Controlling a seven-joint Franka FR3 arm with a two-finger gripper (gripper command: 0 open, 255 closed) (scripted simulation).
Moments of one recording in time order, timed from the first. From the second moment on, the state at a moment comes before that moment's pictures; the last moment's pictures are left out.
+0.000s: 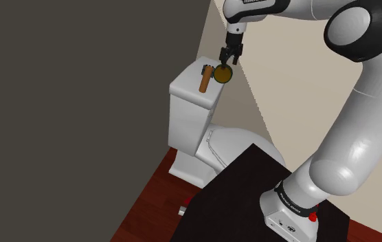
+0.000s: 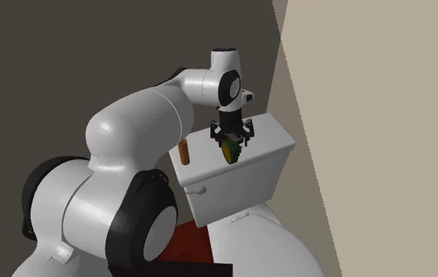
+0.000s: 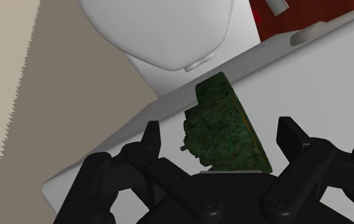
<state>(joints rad) -0.11 0.26 -0.25 -1.62 -0.10 1.77 -0.29</state>
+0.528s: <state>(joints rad) -0.11 0.28 -0.25 -1.66 -0.10 1.83 -0.29</state>
